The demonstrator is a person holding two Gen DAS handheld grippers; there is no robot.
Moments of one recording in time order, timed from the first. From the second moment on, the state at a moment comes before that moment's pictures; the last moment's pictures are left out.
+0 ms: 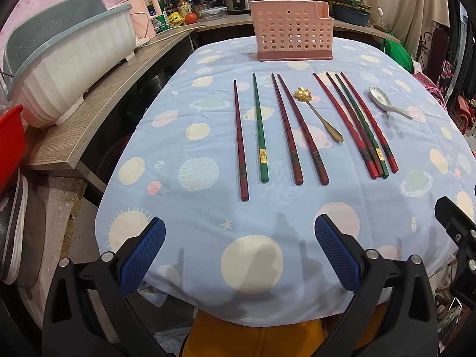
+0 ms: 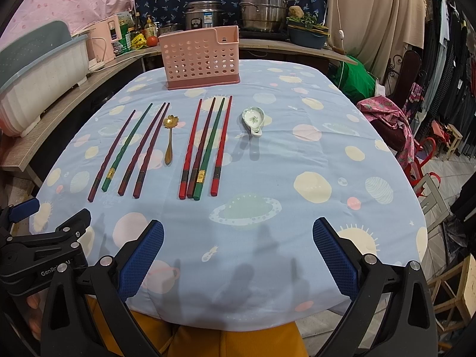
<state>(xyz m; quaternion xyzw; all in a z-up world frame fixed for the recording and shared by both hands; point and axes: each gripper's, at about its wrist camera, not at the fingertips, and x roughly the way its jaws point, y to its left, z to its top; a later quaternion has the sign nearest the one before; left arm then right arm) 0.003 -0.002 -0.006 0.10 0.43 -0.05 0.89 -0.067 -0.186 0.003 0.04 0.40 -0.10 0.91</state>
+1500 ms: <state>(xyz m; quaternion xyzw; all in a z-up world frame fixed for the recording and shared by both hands) 0.086 0.035 -0.036 0.00 0.49 -0.09 0.87 -0.012 -0.210 -0.013 0.06 0.42 -0.11 0.90</state>
